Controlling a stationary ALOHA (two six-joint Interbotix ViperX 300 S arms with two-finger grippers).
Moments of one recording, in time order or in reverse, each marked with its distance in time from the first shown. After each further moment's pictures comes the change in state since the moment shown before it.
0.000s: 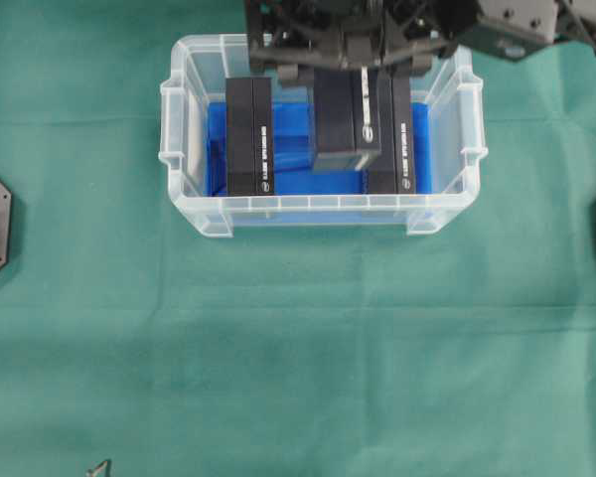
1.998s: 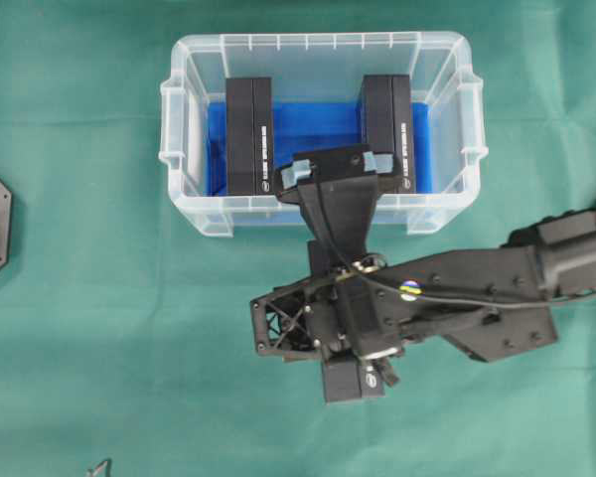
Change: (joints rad) left arm 0.000 0.003 0.000 0.002 0.003 -0.003; right arm 0.411 0.014 0.302 0.018 -0.256 0.397
